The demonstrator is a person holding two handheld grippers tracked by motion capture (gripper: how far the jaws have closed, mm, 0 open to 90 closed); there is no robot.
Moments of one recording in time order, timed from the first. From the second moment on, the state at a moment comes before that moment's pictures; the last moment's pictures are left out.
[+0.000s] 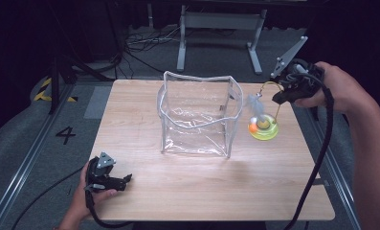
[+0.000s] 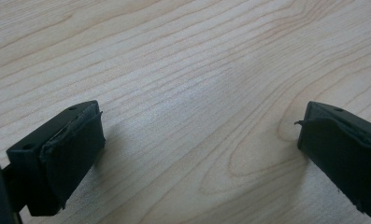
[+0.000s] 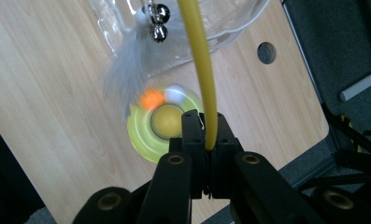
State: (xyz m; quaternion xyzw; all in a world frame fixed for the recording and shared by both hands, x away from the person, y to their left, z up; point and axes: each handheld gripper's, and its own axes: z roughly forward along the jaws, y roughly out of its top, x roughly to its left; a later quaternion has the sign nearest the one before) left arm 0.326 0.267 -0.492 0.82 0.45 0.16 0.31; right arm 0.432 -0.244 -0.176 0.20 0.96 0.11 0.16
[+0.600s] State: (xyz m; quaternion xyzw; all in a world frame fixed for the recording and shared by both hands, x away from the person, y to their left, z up) left arm 0.327 0.267 -0.492 0.82 0.45 0.16 0.31; right arm 0.458 -0.230 -0.131 0.21 0.95 0.12 0.17
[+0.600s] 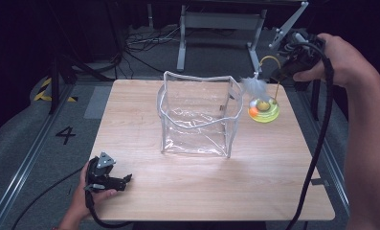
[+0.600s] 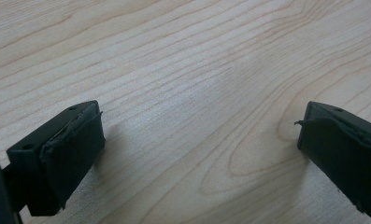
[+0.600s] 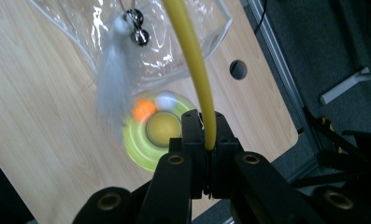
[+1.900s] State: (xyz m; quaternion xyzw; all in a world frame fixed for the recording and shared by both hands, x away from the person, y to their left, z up) left arm 0.327 0.268 -0.492 0.82 0.45 0.16 0.31; right arm 0.502 -0.145 -0.117 0.19 0.95 0.15 0.18
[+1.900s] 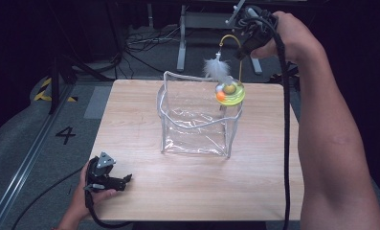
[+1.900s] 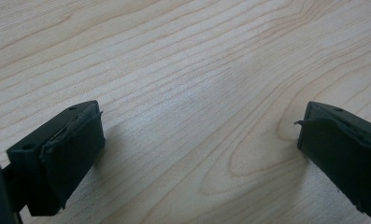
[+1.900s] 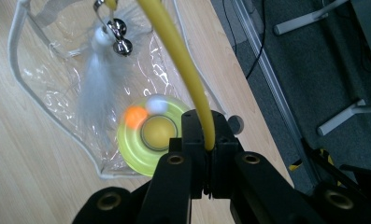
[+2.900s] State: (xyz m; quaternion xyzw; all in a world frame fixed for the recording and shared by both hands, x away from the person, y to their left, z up) left arm 0.328 0.268 -0.492 0.82 0.45 0.16 0.31; right arm 0.514 -0.141 -0.237 0.18 0.97 0.14 0.11
